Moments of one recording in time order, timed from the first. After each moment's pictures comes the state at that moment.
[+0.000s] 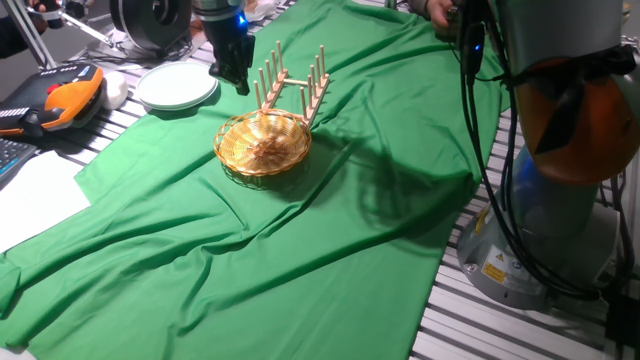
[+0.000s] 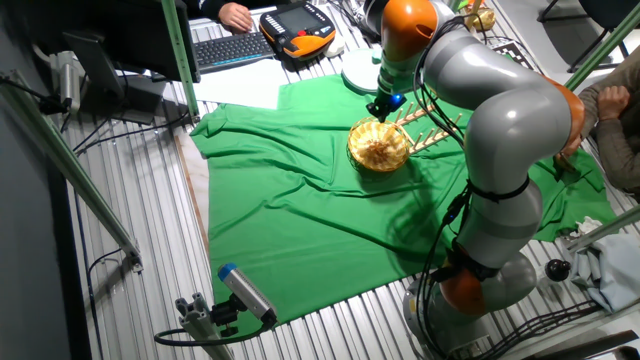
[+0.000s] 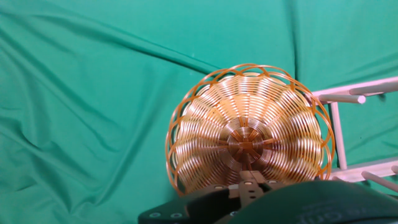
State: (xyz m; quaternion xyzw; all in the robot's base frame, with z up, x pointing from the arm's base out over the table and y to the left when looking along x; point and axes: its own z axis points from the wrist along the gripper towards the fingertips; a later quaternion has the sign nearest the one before) arm 0.564 -0.005 0.209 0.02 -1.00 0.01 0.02
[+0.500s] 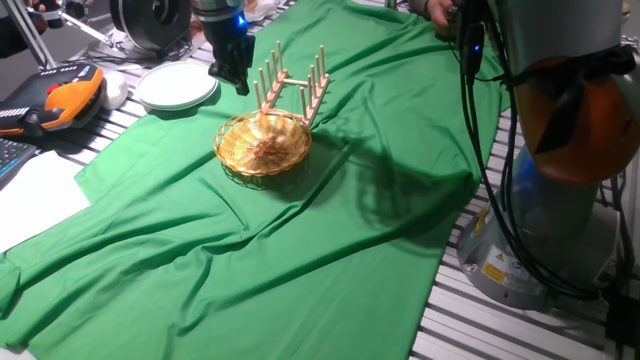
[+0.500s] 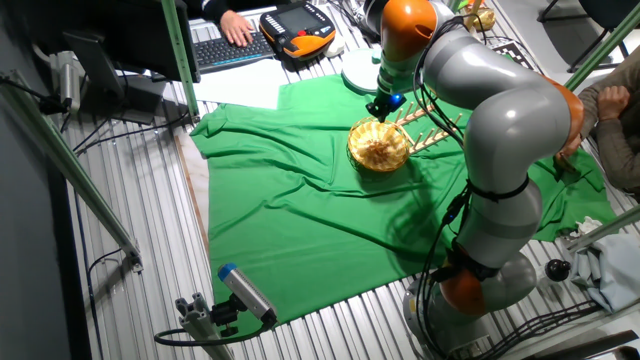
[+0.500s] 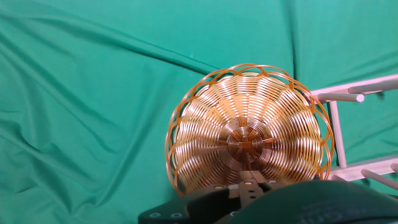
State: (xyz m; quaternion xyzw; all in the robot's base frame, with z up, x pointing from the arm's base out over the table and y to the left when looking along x) arm 0.563 -0.005 0.209 0.02 -1.00 0.02 0.02
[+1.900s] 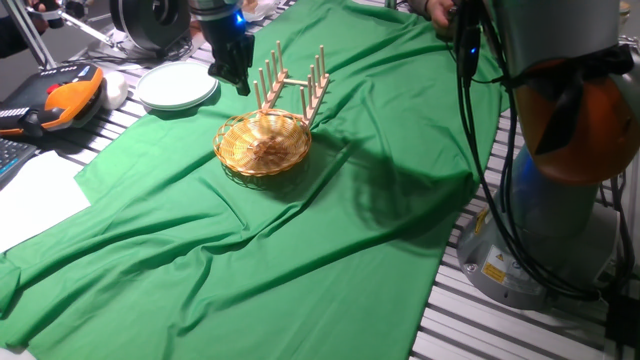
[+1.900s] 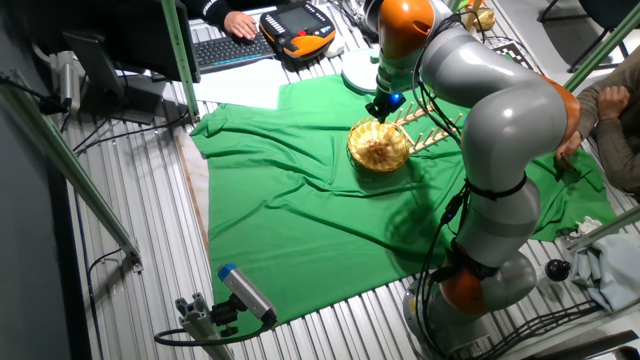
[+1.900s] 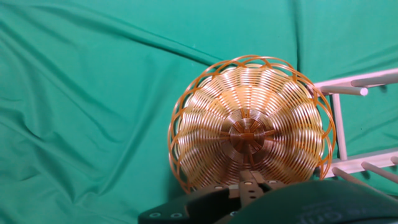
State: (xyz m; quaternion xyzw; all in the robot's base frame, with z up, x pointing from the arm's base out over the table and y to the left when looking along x) arm 0.560 -0.002 0.212 0.02 -1.00 0.02 0.04
